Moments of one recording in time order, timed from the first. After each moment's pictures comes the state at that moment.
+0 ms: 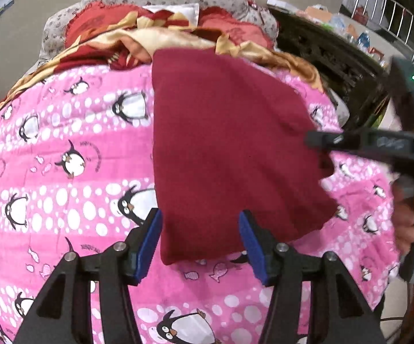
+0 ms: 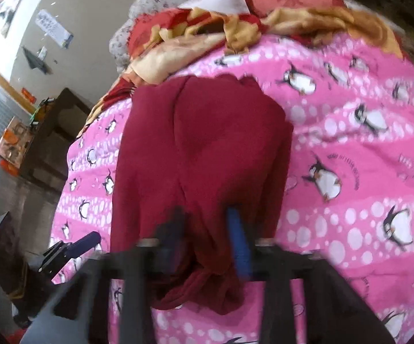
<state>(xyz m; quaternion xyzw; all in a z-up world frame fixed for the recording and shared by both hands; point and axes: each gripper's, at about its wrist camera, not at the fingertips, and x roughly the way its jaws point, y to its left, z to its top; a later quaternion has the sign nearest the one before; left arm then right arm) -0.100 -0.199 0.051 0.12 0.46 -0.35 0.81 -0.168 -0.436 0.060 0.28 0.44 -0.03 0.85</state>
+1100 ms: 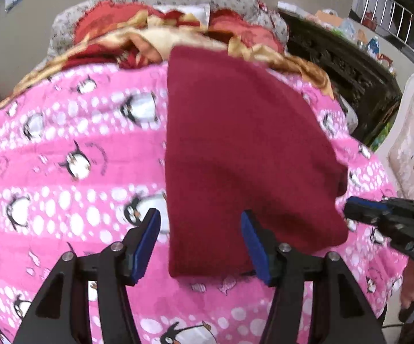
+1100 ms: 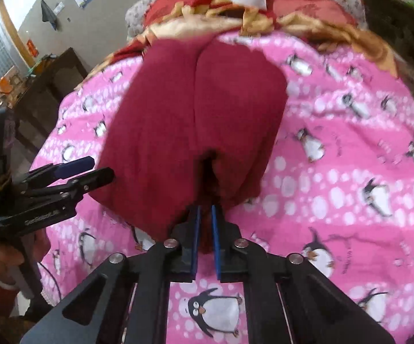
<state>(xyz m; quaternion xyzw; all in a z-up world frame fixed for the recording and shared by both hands) -0.088 -0.198 0.055 0.10 0.44 -0.33 0.83 -0.219 -0.394 0.059 0.18 0.46 -0.03 0.87</state>
